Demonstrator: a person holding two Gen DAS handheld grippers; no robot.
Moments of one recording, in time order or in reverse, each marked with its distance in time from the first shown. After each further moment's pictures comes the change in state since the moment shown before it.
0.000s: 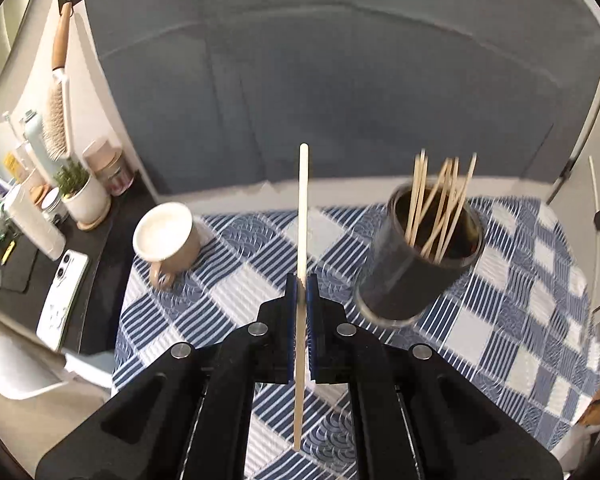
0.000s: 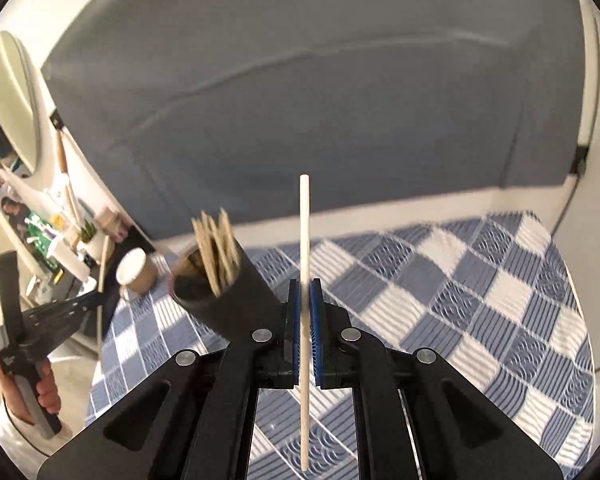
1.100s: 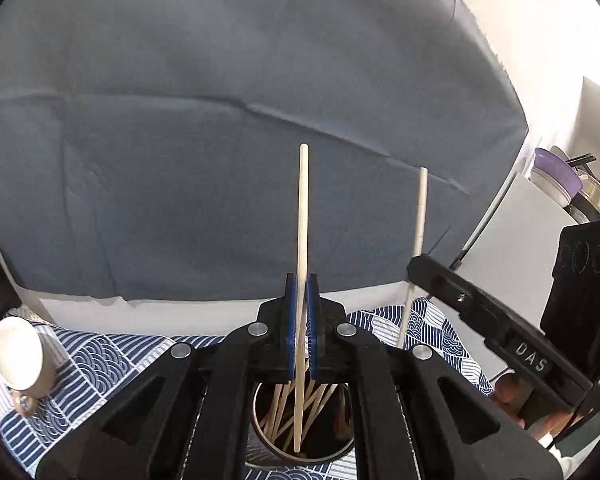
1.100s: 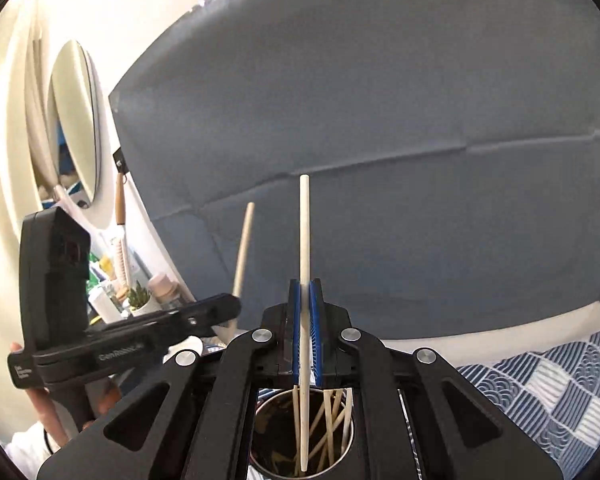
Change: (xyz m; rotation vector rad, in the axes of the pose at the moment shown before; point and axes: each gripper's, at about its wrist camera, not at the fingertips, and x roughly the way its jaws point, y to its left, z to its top) left arm 0.048 -0.038 0.088 -0.068 -0.259 -0.497; right arm 0.083 0.078 0.062 -0.111 -0.289 0.244
